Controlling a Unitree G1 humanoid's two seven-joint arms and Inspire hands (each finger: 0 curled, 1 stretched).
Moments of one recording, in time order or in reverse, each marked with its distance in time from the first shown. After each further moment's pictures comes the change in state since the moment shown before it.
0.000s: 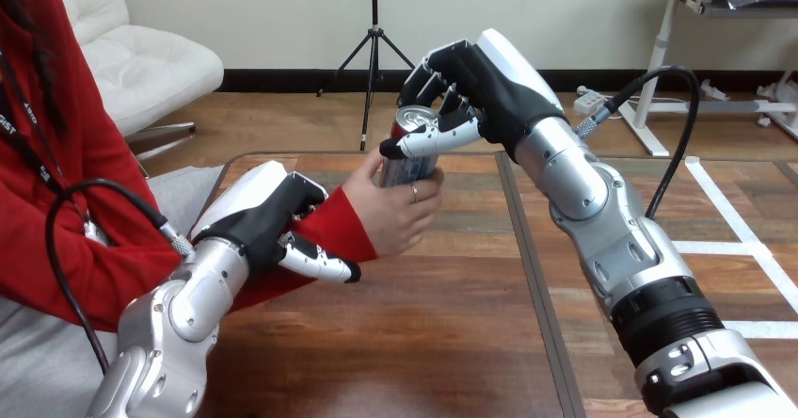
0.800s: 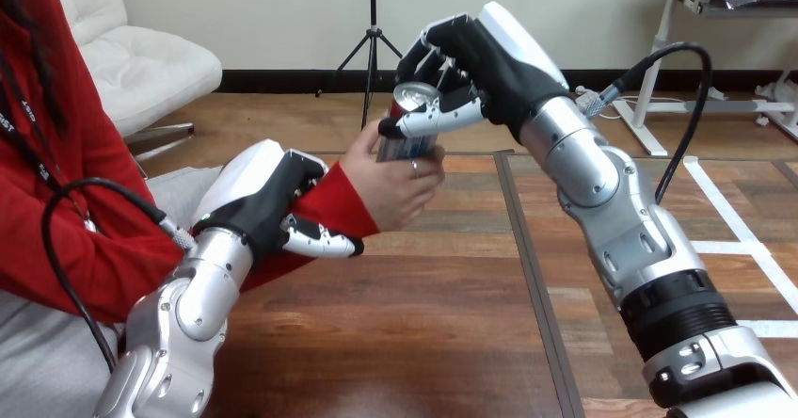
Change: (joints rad) left arm -0.001 -0.018 0.000 -0.016 -0.005 -0.017 0.110; right arm 0.000 -0.022 -0.002 -0.091 0.002 0.005 0.026
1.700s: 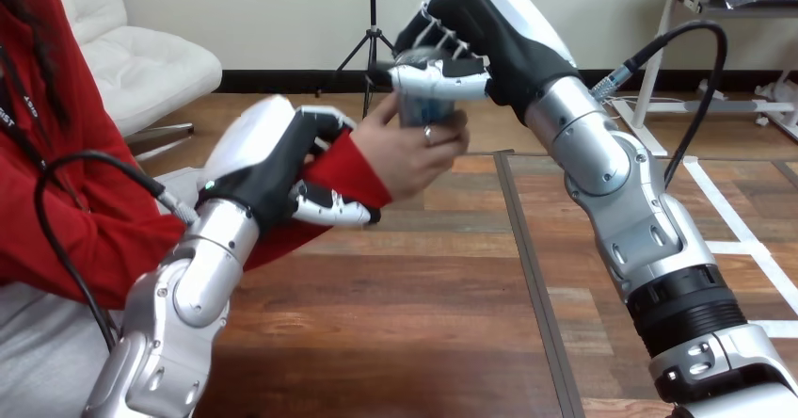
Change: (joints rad) left arm -0.023 0.009 0.009 -0.067 -0.016 -0.088 0.043; right arm 0.000 -0.017 -0.002 -0.086 0.017 0.004 0.014
